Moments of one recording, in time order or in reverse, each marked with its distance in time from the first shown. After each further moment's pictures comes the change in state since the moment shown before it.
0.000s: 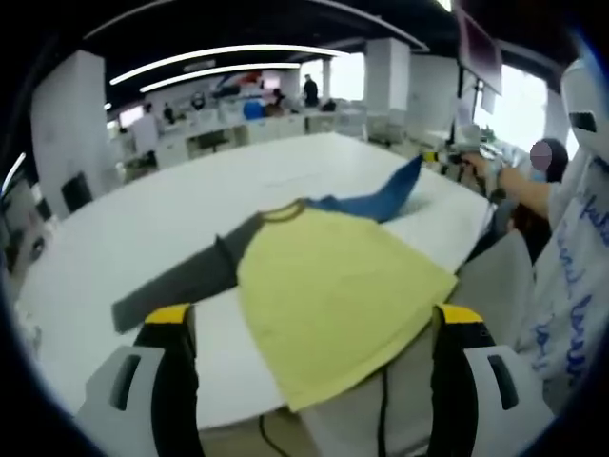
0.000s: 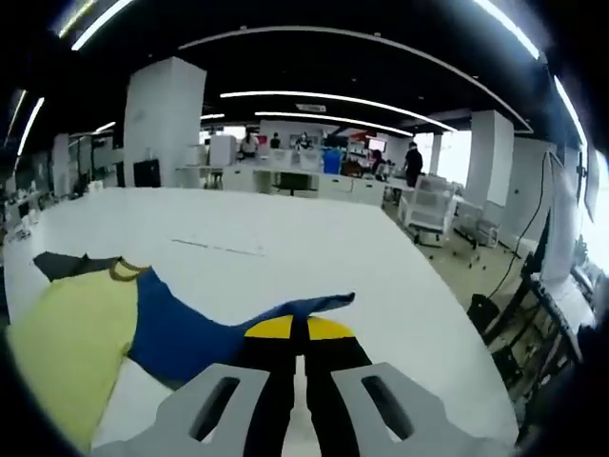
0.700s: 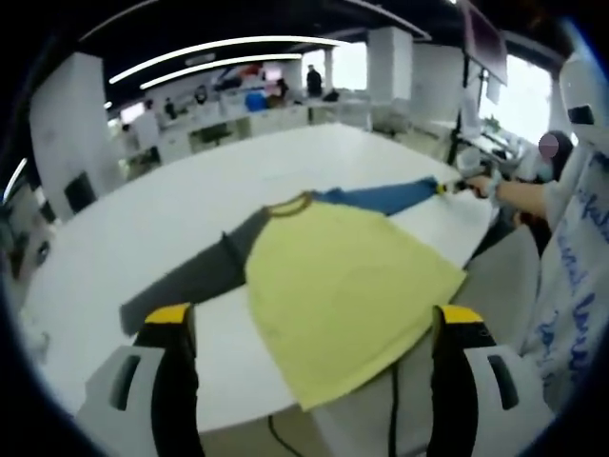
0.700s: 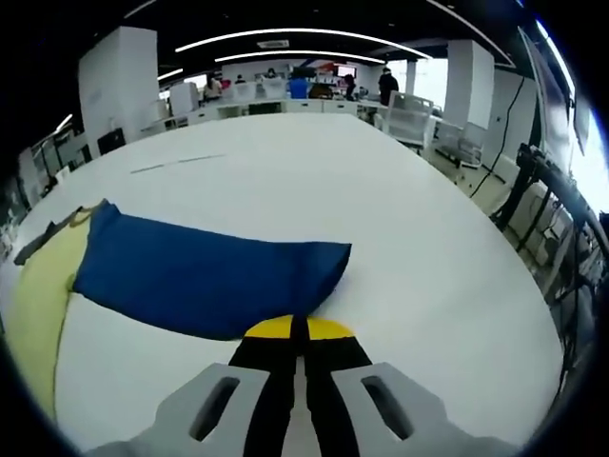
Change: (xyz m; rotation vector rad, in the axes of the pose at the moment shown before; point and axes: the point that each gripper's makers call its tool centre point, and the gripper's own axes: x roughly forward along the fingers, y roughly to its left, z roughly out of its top) left arm 0.007 0.008 0.007 0.023 0.045 0.028; right arm 0.018 -0.025 -0.158 0.208 0.313 -0.093
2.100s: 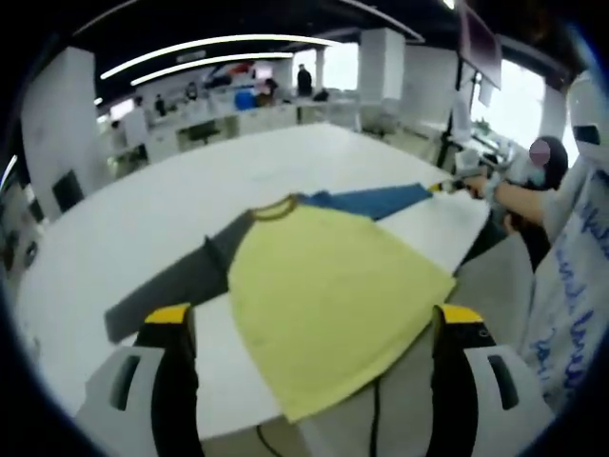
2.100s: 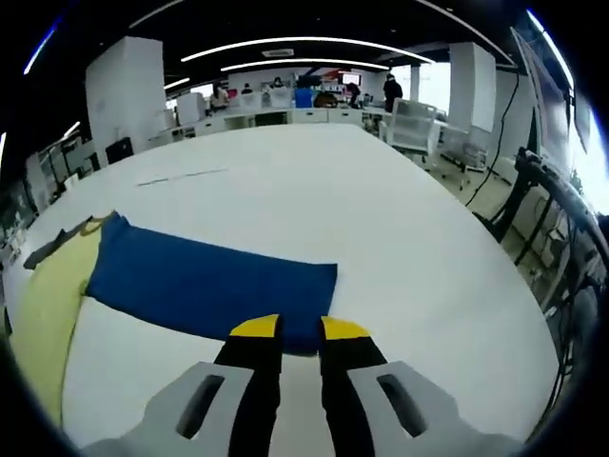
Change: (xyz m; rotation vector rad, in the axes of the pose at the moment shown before) left arm 0.015 -0.013 0.008 -0.016 0.023 -0.068; right arm 0.000 -0.025 -0.001 0.016 -0.002 0.027
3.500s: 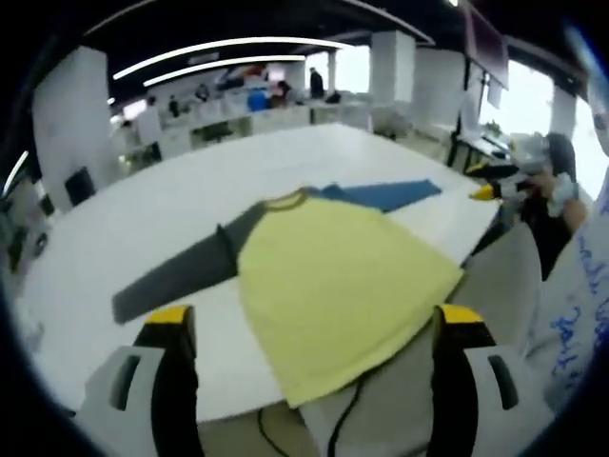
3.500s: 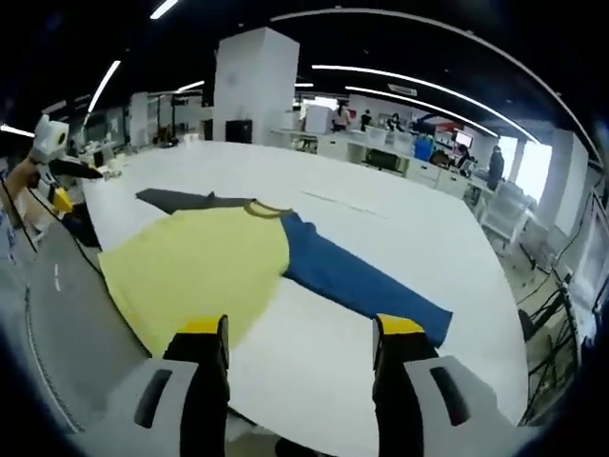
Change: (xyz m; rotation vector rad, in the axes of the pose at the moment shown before) left arm -0.011 0.001 -0.024 -0.001 -0.014 0.063; right arm -0.182 0.191 0.009 -0.415 -0.115 0.338
